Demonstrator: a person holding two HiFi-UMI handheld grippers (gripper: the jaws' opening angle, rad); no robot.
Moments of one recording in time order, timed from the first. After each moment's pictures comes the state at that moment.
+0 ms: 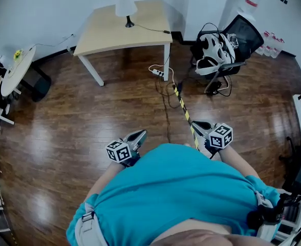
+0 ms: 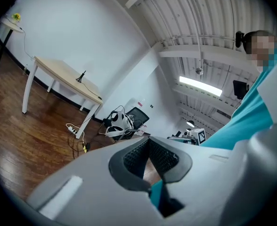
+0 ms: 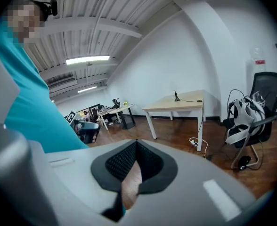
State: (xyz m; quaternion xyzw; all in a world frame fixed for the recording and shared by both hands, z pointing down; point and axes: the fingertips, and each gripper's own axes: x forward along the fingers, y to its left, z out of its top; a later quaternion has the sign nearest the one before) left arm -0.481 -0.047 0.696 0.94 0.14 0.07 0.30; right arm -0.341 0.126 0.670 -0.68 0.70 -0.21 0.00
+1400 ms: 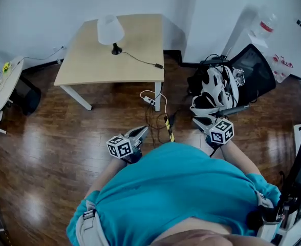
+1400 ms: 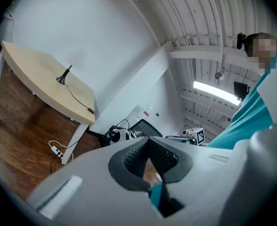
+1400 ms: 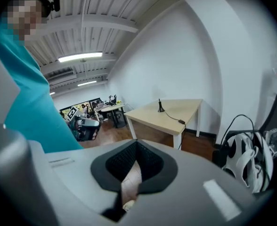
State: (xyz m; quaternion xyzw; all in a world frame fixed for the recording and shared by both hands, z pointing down) left arm -0.046 -0.155 0.709 0.94 0.11 0.05 0.32; right arm 0.104 -0.001 0.673 -0.64 0.74 -0.20 -0.05
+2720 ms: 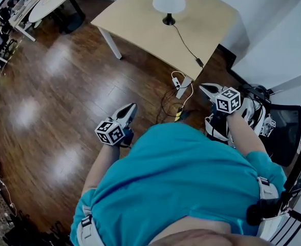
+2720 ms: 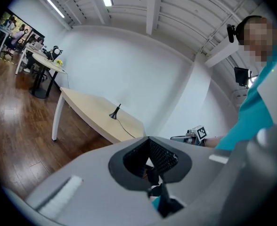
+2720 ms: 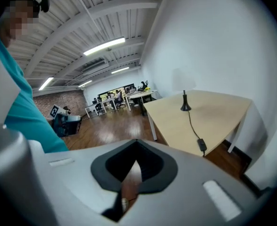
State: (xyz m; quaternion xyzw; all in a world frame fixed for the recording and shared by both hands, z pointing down) left arm 0.020 -0.240 0.723 0.92 -0.27 -0.03 0.27; right arm 0.317 -0.222 0.739 -0.43 0.87 -0.24 -0.10
